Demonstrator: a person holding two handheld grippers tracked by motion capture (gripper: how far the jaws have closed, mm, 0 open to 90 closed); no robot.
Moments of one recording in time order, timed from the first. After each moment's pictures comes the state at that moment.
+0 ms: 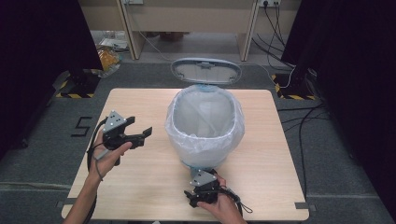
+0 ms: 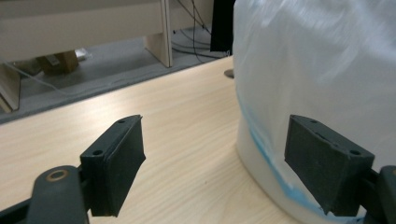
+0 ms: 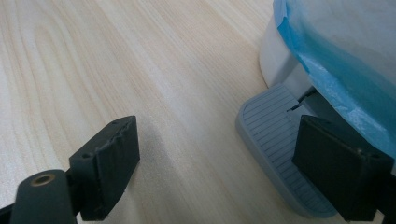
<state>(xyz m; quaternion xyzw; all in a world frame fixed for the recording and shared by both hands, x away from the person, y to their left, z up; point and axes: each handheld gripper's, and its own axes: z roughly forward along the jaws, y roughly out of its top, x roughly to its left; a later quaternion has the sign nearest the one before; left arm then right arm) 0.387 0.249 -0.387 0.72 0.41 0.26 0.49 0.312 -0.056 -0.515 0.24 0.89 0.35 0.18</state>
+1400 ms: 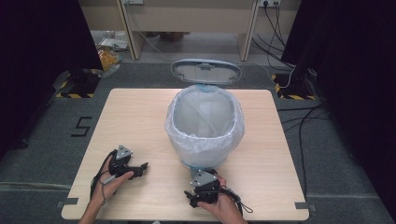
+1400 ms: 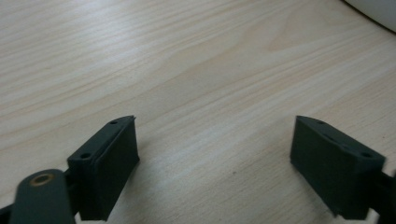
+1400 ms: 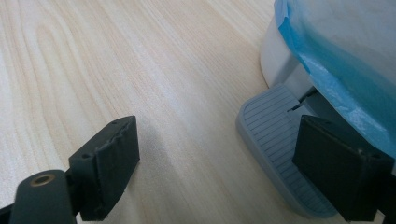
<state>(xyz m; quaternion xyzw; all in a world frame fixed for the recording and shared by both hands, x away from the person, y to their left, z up) 0.373 0.273 -0.525 0.78 0.48 0.21 0.35 0.312 -0.057 -0.515 0.24 0.89 0.35 0.18</state>
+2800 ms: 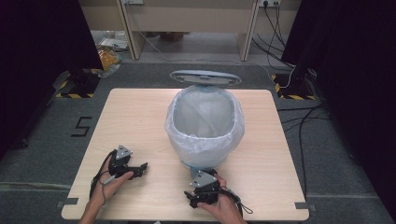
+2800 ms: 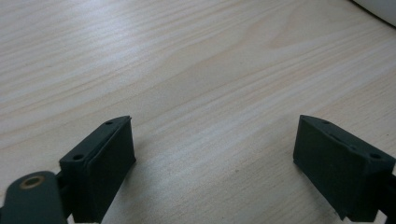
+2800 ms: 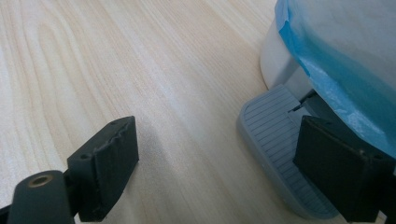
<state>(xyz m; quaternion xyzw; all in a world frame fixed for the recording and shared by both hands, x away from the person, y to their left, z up) 0.373 0.273 -0.525 0.78 0.47 0.20 0.35 0.310 -0.057 -0.515 0.23 0.89 0.35 0.19</state>
